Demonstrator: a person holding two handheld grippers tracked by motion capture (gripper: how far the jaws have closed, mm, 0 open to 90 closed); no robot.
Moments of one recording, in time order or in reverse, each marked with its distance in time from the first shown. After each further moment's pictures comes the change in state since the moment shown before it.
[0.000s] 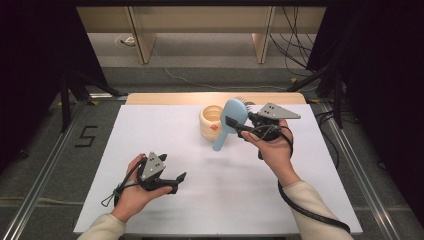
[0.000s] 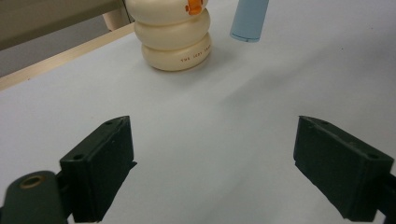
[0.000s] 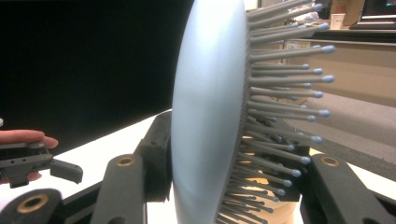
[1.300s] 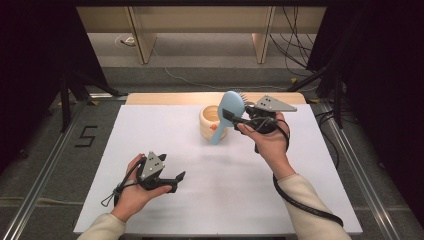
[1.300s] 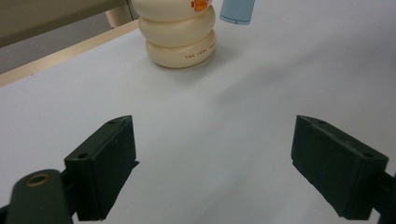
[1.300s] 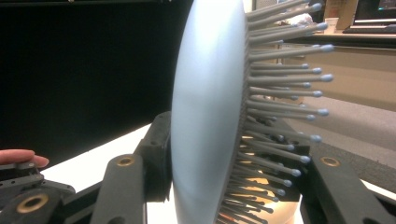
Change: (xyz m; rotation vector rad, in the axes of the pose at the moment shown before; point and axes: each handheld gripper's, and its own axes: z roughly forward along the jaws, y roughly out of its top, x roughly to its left) left arm 0.003 -0.002 0.001 0.006 0.008 -0.011; right arm -0.001 0.015 0.012 -0.010 -0.020 0.004
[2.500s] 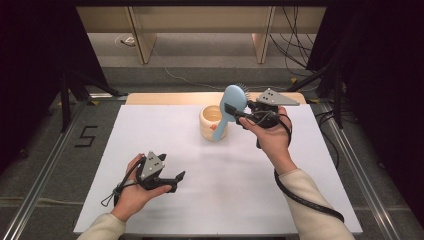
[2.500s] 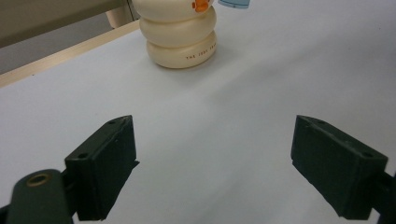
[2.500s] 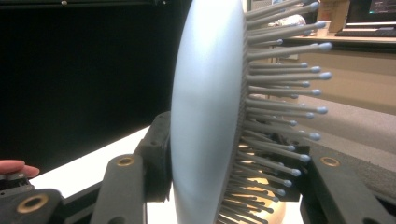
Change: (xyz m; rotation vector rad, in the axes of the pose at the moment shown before) left arm 0.001 0.000 0.000 -0.002 0.001 -0.002; right arm -0.006 0.012 0.000 0.000 -0.020 0.001
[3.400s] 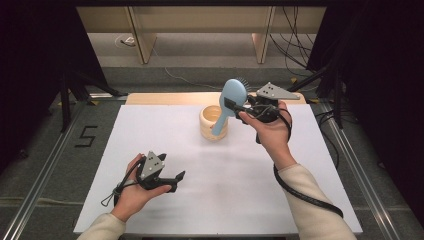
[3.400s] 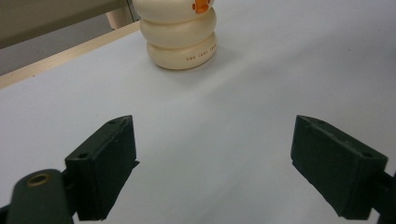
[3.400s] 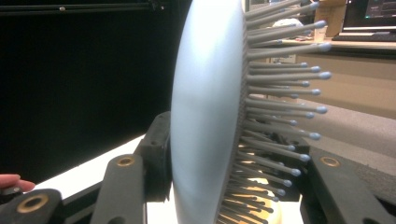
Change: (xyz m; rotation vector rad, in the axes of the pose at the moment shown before) left arm 0.000 0.000 0.000 -0.004 0.000 -0.001; right arm -0.003 0.013 0.004 -0.011 -0.006 0.003
